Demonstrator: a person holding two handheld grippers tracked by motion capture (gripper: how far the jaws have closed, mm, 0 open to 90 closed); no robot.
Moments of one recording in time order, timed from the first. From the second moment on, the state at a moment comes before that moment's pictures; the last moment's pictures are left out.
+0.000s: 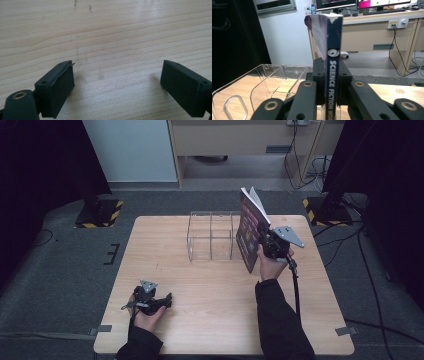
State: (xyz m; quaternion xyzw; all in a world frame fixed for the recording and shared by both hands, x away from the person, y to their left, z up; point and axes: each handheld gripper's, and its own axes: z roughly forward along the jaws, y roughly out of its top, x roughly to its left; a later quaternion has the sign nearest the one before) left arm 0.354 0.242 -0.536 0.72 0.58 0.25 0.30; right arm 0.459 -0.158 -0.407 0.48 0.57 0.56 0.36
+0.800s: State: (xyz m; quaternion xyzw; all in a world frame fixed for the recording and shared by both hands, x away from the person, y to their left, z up) left arm 0.354 0.242 -0.536 0.72 0.58 0.25 0.30; right arm 0.462 -0.159 -0.409 0.48 0.58 0.55 0.37
